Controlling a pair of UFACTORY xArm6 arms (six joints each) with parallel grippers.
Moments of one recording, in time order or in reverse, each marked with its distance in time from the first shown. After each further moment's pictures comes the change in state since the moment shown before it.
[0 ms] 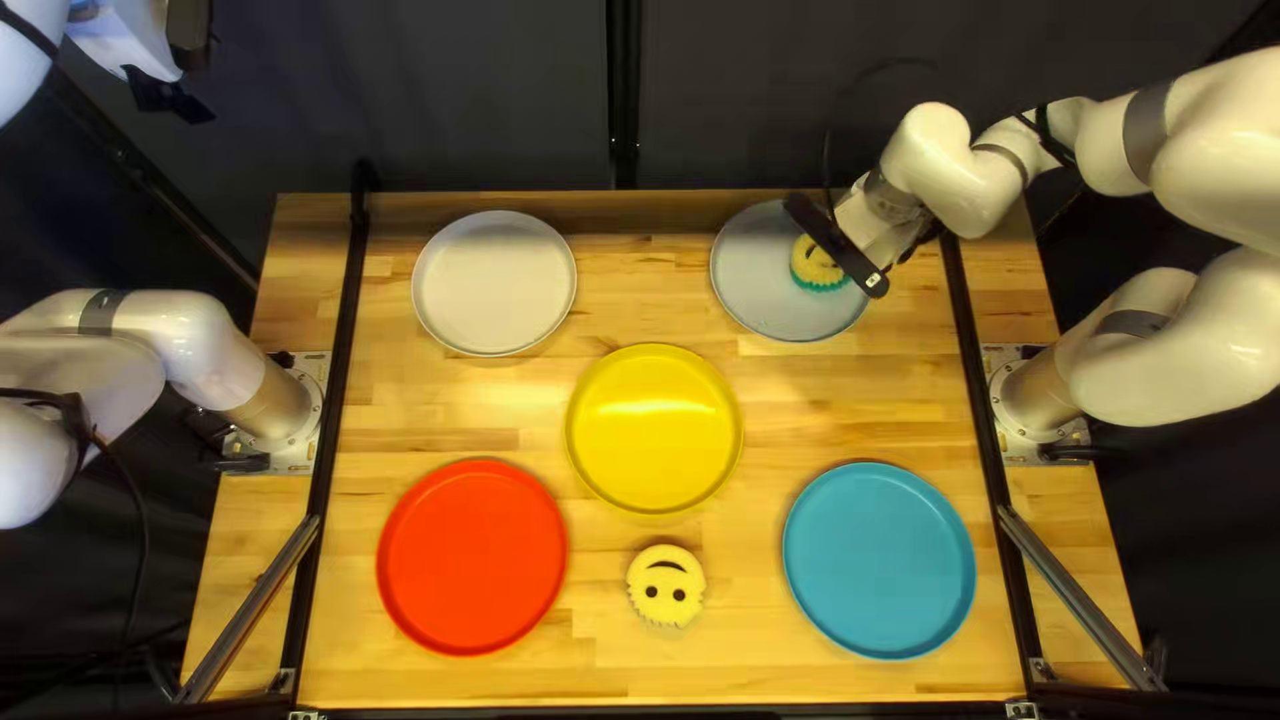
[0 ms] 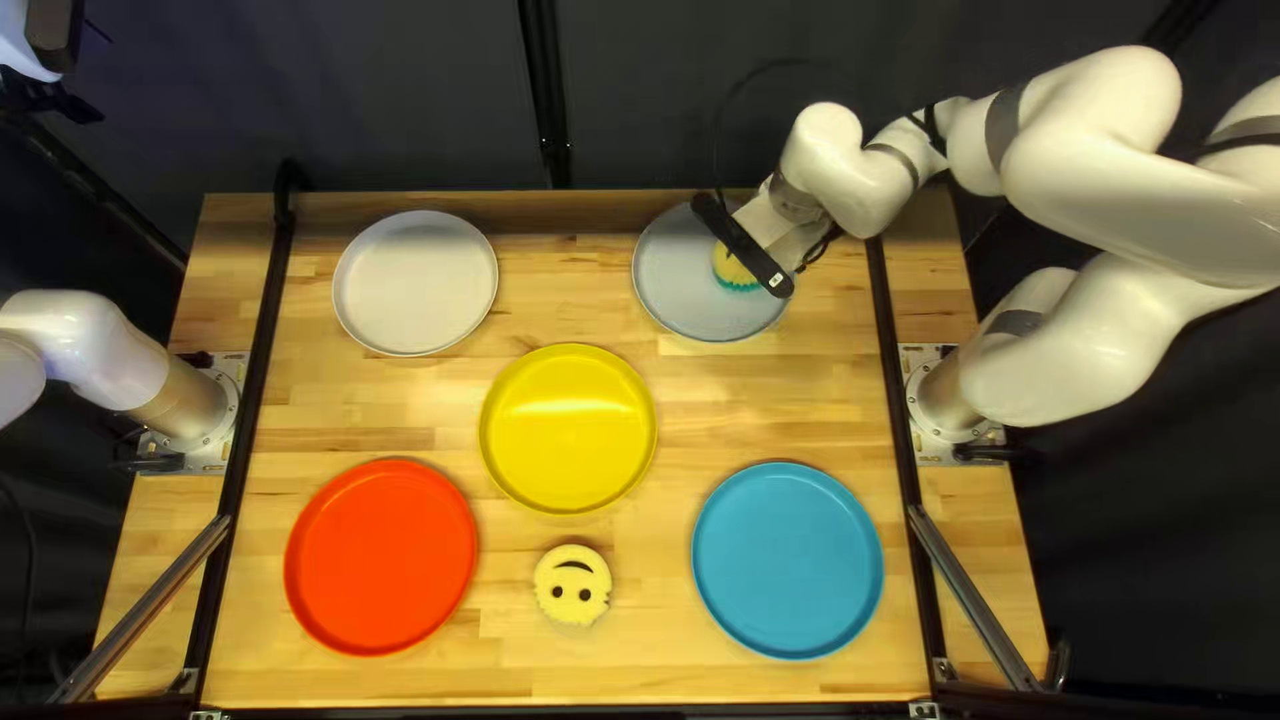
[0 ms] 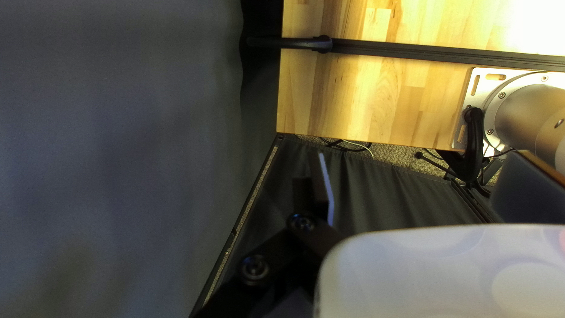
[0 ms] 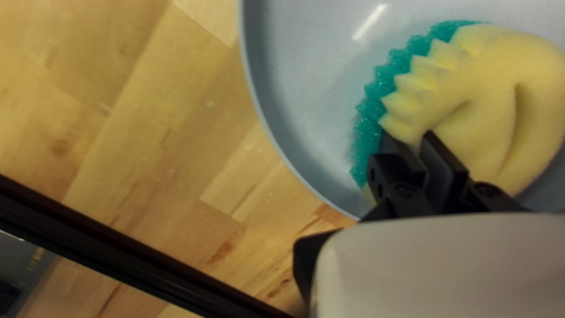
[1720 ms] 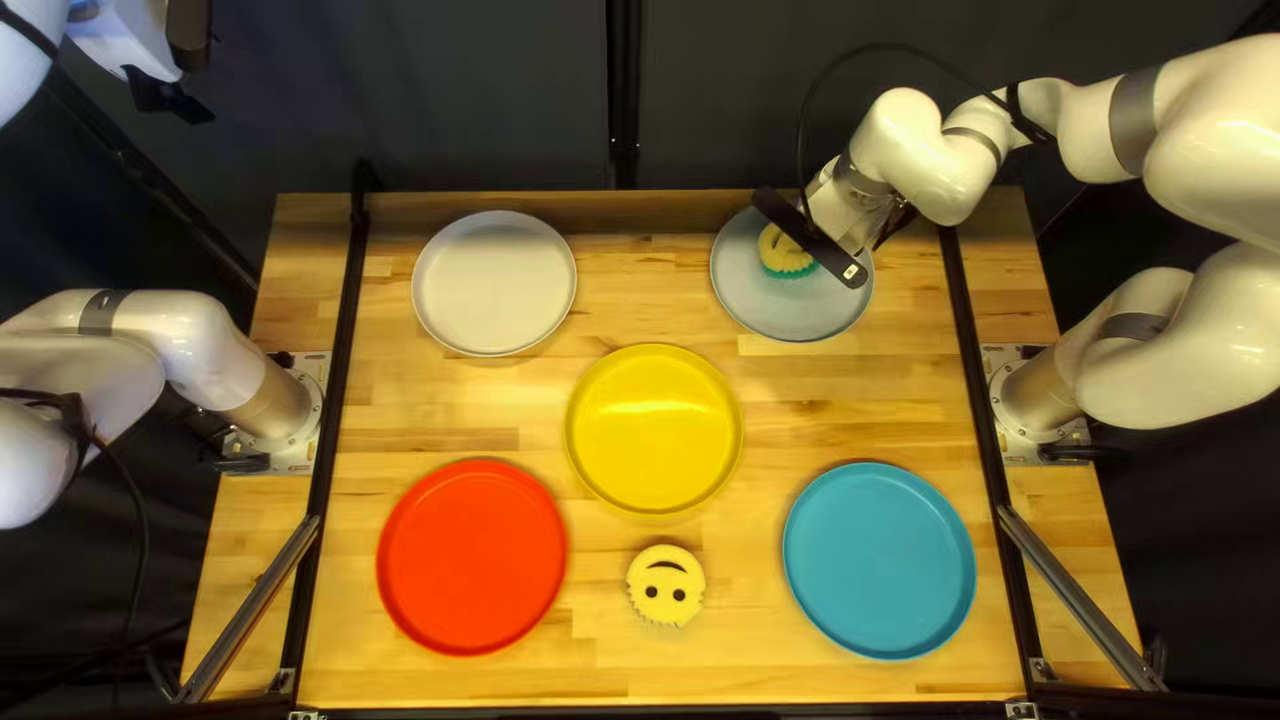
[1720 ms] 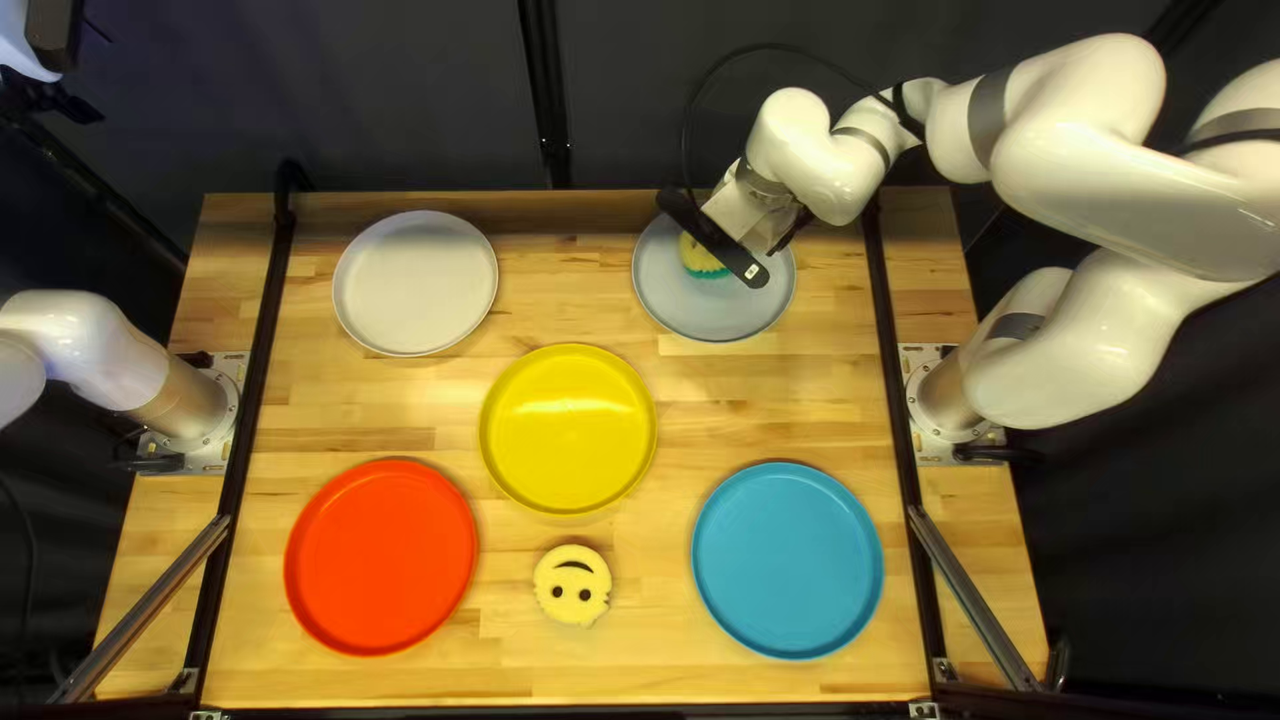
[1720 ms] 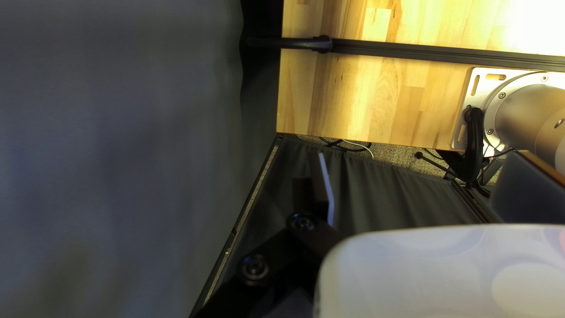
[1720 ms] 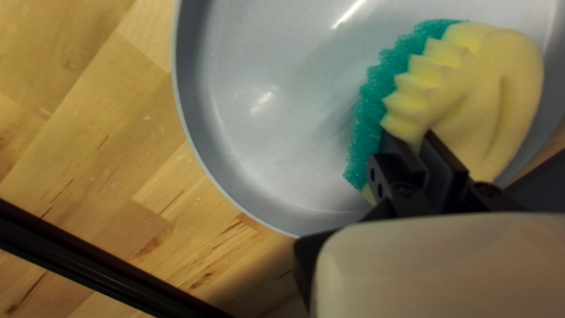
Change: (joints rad) left arm 0.000 0.000 0.000 0.000 0.000 0.000; right arm 0.129 0.012 -0.165 -0.126 0.060 -0.061
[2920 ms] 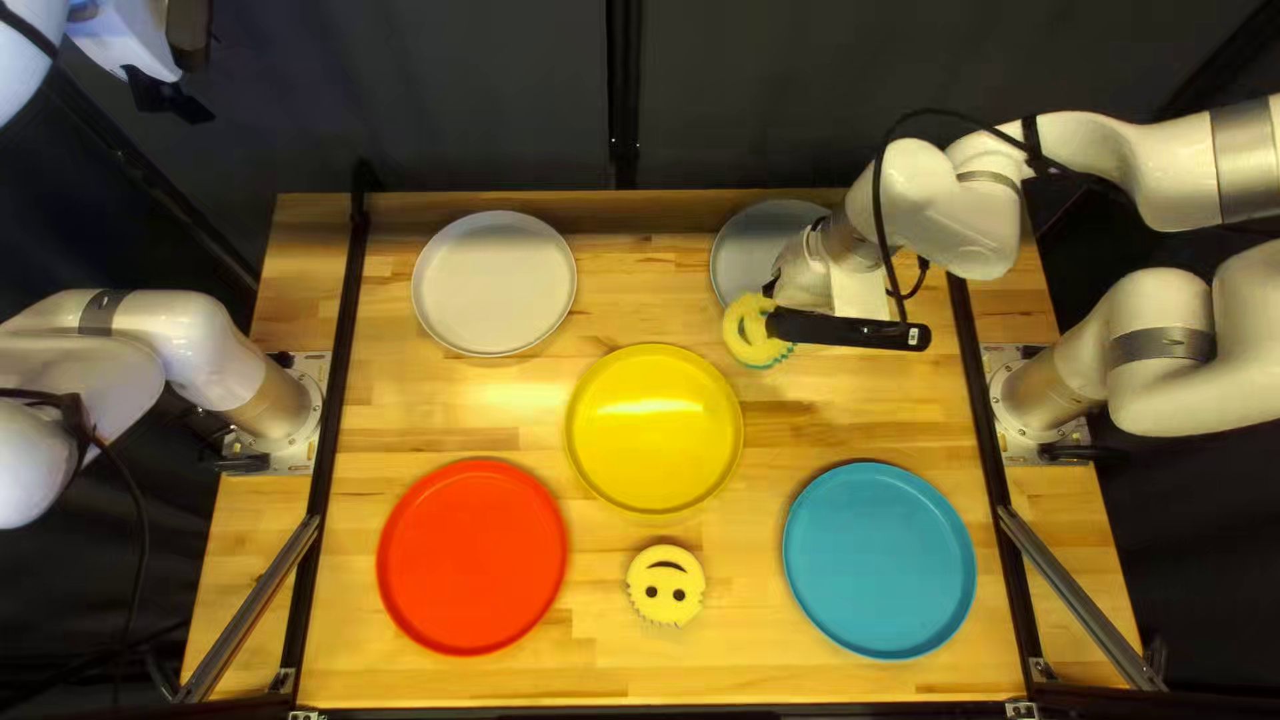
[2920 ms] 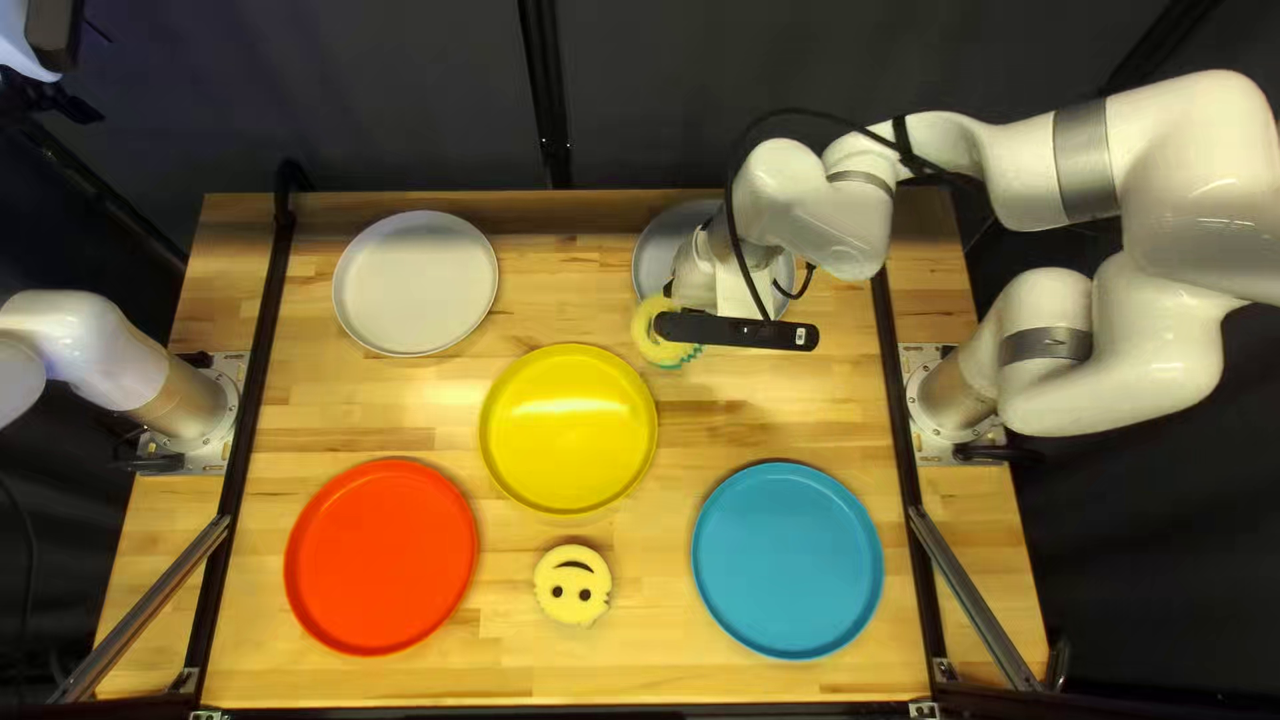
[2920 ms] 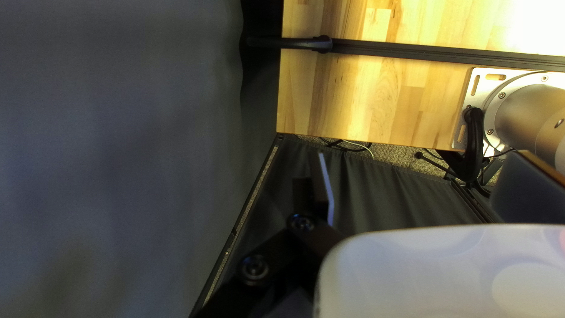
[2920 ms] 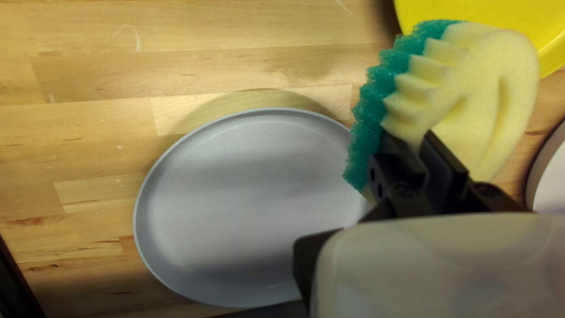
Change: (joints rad) left arm 0.000 0.000 0.000 0.000 0.000 0.000; right arm 0.274 -0.082 -0.073 0.138 0.100 -0.394
